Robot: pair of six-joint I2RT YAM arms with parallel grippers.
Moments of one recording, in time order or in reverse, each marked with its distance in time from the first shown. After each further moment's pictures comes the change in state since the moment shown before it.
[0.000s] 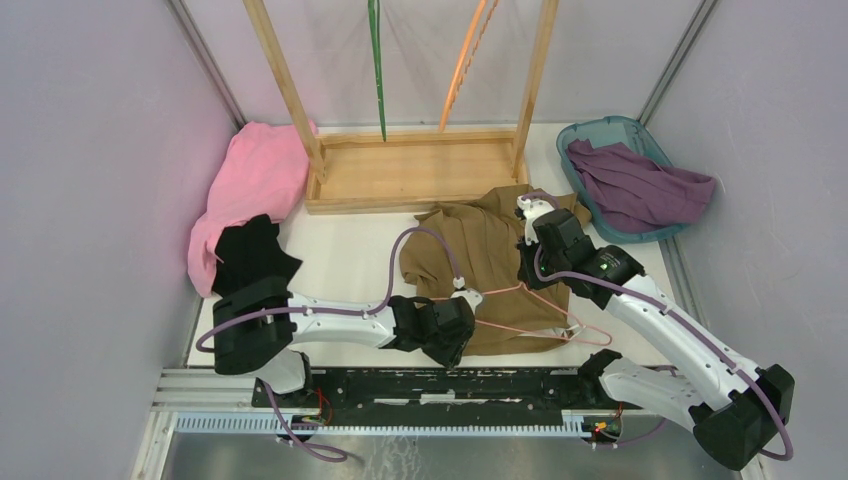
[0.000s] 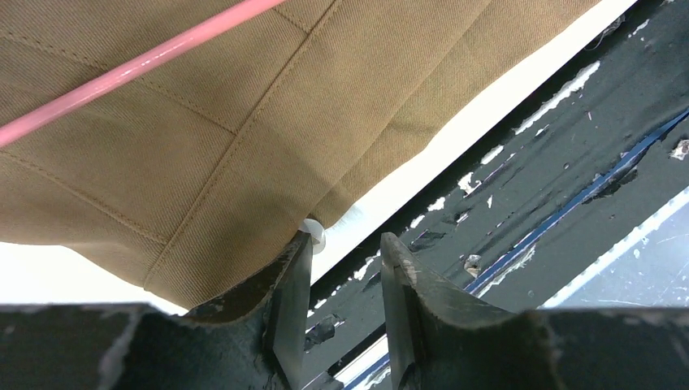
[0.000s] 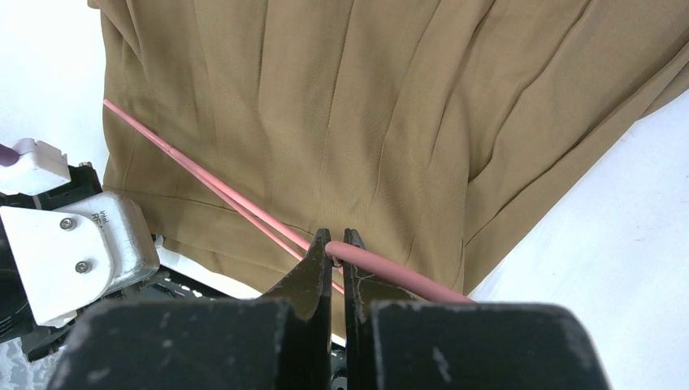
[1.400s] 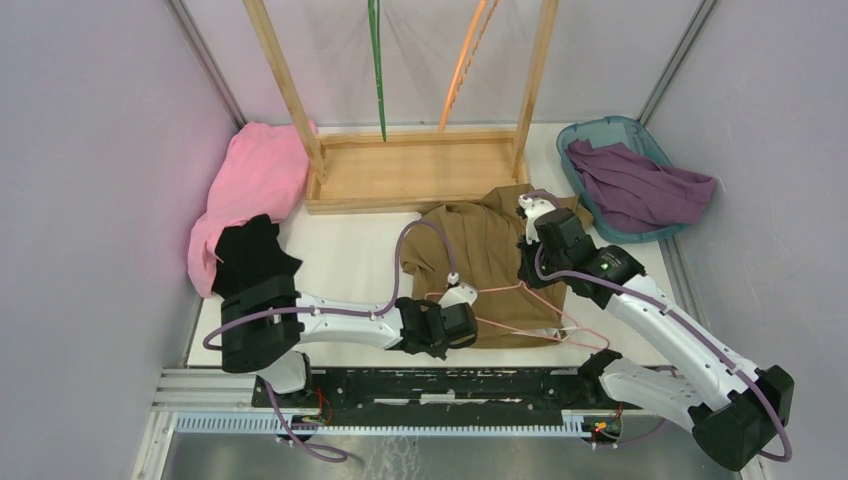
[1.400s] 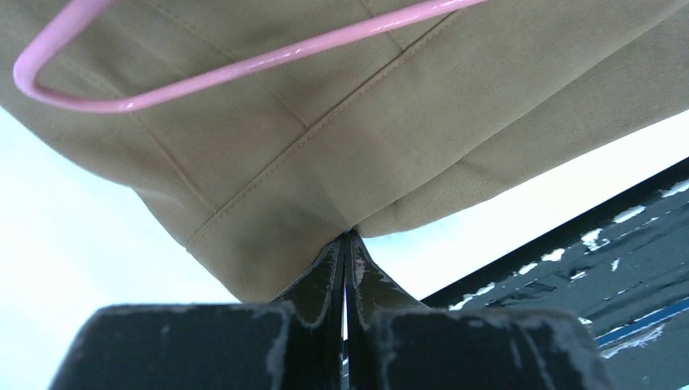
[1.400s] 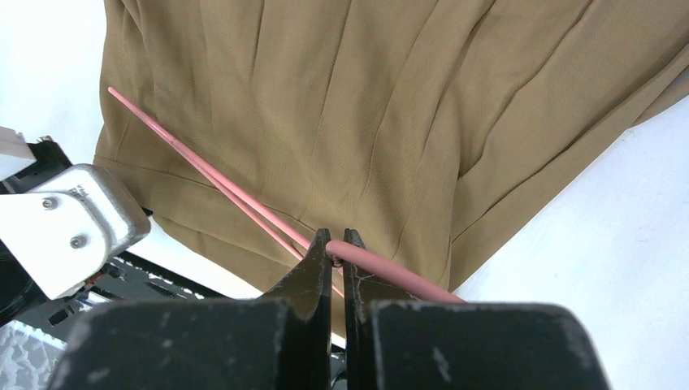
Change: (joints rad) left arm -0.021 0.048 0.048 -0.132 -0.272 0.000; right arm -0.010 -0.005 -0.005 0.006 -0.009 0.001
